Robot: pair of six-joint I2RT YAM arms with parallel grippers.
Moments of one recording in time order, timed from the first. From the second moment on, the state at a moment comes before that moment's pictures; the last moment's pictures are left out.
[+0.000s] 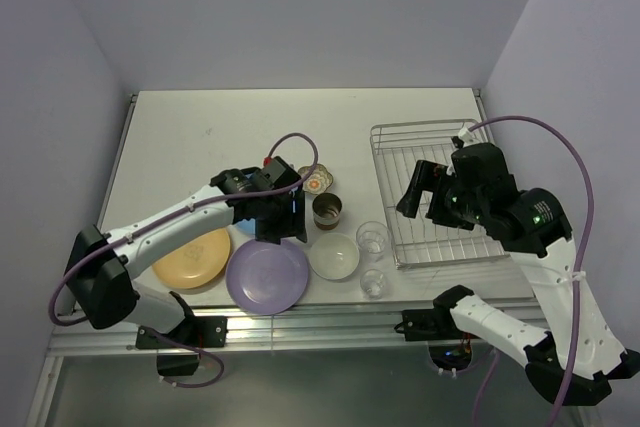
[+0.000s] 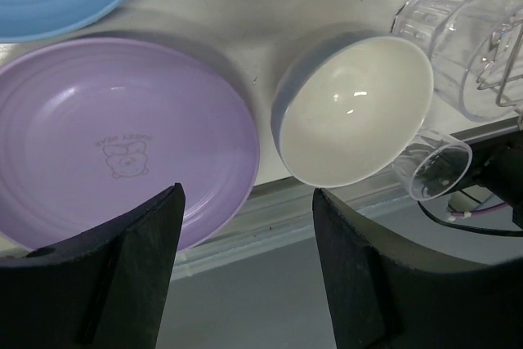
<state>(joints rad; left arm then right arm) -0.85 1.43 1.18 -0.90 0.04 -0.86 0.46 0.91 1.39 -1.32 0.07 0.62</state>
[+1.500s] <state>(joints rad) -0.89 1.67 1.29 -0.89 0.13 -0.69 0.46 0.95 1.37 -1.31 -0.10 0.57</state>
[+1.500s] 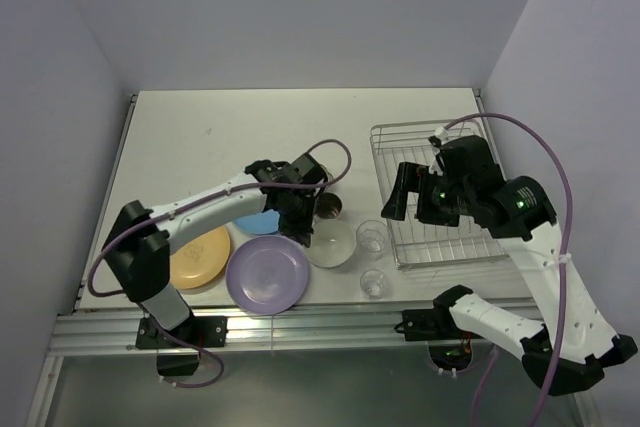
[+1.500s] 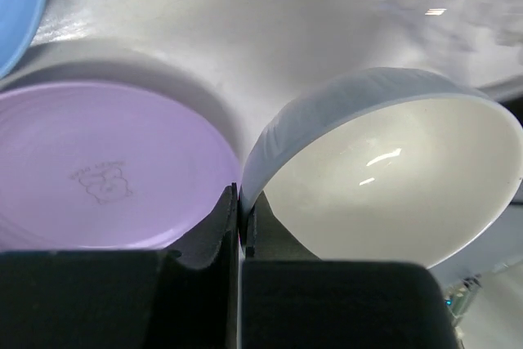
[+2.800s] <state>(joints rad) -0.79 1.47 1.49 -0.70 0.44 -0.88 0.29 1.04 1.24 -0.91 -0.76 0.73</state>
